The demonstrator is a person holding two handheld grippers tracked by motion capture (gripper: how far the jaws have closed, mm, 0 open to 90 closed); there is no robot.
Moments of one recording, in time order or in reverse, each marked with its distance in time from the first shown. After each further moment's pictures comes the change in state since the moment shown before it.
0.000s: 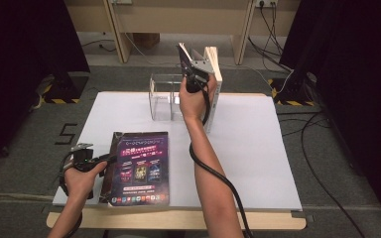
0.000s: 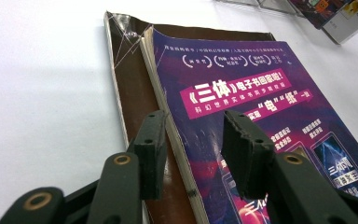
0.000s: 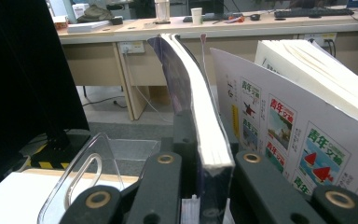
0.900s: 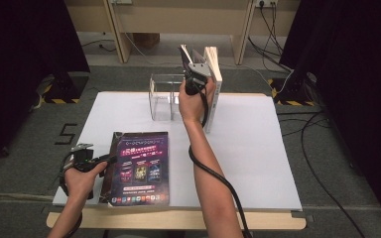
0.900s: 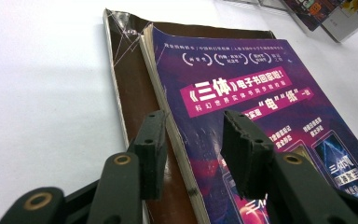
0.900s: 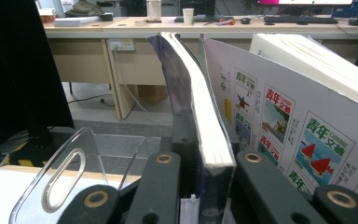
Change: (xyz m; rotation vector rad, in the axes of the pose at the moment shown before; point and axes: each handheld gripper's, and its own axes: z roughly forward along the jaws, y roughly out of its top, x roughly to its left) left arm 0.001 -0.001 0.001 0.006 -0.002 0.002; right arm 0.001 -0.010 0.006 -0.005 -0.038 -0.043
